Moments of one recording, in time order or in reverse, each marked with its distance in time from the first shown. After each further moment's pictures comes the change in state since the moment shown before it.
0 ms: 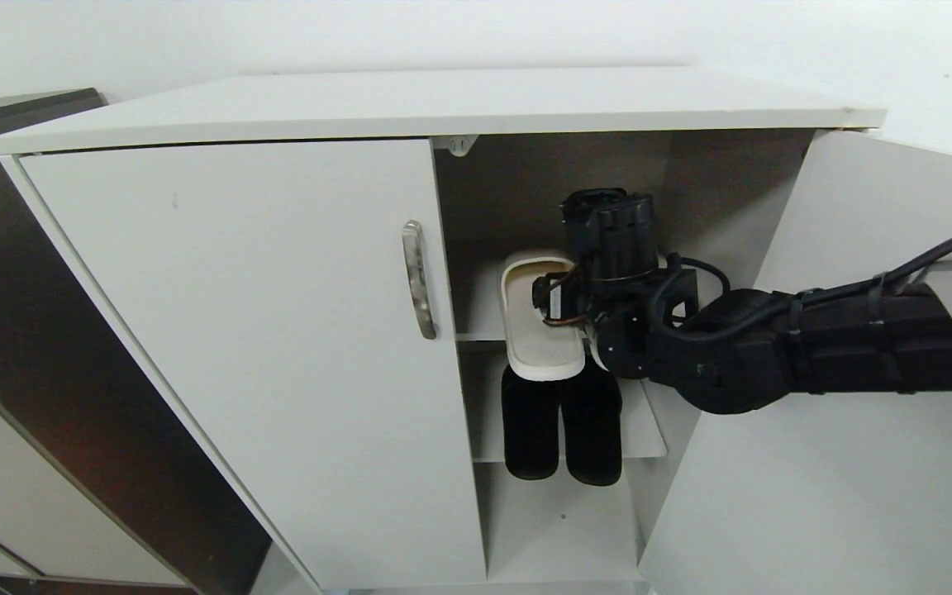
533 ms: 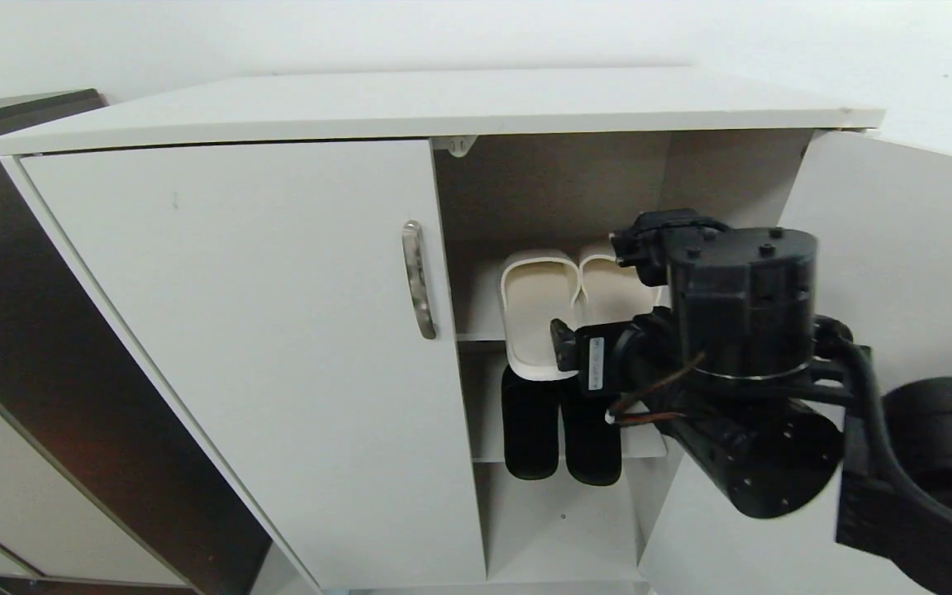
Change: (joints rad) left arm 0.000 0.000 0.000 0.000 0.000 0.000; right arm 0.180 -0.333 0.477 -0.160 -0.026 0.015
